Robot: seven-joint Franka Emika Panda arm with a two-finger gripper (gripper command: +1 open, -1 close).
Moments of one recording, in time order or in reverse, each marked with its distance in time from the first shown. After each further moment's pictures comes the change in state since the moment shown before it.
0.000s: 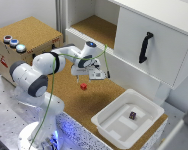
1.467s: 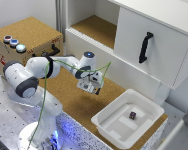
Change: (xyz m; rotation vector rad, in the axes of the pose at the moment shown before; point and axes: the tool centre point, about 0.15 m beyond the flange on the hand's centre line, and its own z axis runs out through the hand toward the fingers) arm -0.023 0.019 0.044 -0.115 0.070 0.408
